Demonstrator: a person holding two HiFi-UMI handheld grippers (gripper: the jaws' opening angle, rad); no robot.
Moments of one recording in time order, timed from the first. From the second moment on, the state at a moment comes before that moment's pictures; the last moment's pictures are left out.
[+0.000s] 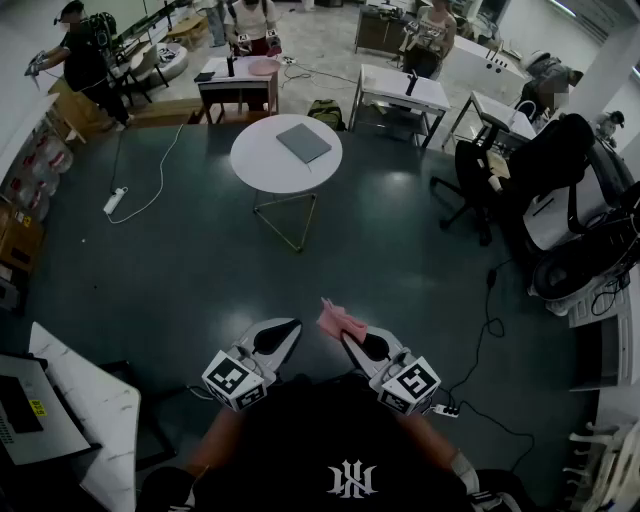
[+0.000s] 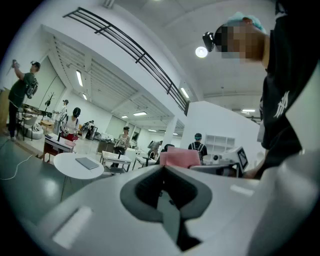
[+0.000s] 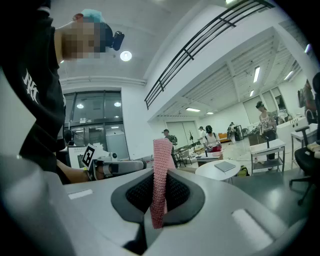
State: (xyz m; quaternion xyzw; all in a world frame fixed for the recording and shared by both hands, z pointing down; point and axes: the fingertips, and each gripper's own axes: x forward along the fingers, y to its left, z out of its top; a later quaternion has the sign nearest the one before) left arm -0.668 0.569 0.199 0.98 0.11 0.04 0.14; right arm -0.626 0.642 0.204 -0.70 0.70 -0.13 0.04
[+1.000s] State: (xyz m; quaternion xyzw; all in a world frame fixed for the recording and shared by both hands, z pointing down) left arm -0.697 0.583 0.208 0.98 0.11 0.05 0.16; right arm -0.662 0.639 0.205 -0.68 0.72 -0.13 0.03
